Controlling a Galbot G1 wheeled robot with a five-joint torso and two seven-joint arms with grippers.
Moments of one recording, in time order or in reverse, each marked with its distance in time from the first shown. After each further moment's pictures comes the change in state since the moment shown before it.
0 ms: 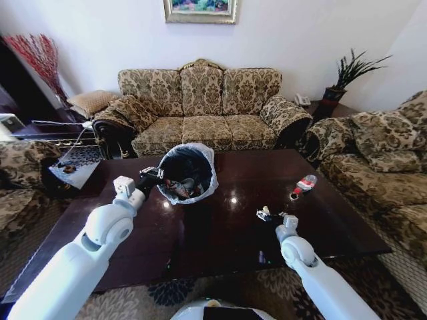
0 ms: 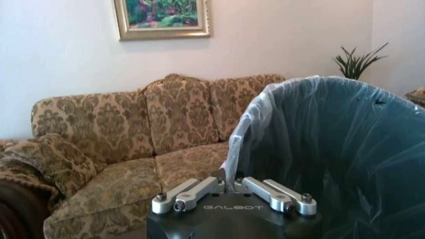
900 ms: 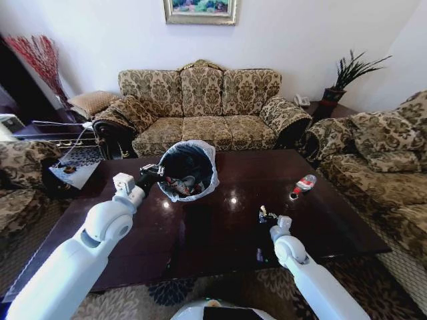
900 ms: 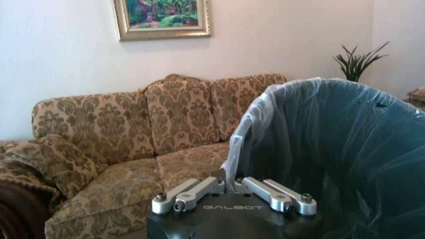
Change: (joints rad) left arm -0.018 0.006 0.003 0.008 -0.004 -0.001 0.002; right arm 0.014 0.014 -0.021 -0.014 0.064 -0.005 0.071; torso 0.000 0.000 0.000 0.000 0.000
